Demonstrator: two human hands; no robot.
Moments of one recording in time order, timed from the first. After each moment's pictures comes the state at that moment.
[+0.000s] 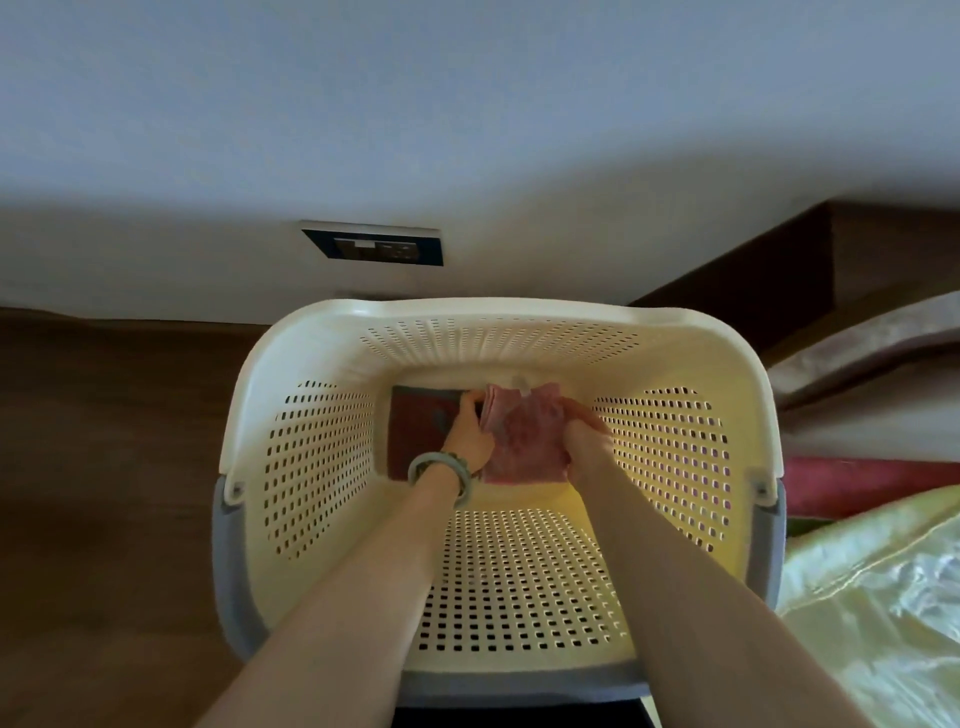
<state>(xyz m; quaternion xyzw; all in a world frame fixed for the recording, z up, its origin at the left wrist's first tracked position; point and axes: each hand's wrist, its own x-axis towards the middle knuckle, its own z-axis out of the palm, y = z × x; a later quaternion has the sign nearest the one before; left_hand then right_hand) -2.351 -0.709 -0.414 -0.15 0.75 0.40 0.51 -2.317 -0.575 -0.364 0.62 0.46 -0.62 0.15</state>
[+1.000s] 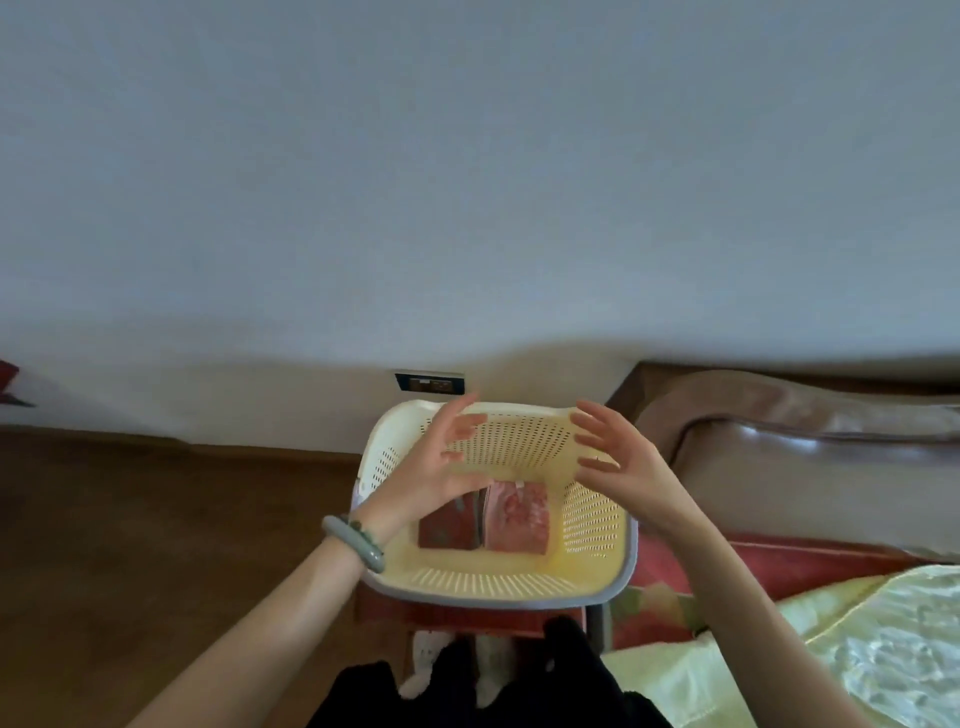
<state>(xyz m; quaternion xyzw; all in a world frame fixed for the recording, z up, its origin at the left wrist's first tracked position) -2.348 -0.771 -0.076 0.13 0.76 0.55 0.32 -2.270 -0.541 -0.054 0.15 0.75 -0.63 0.10</state>
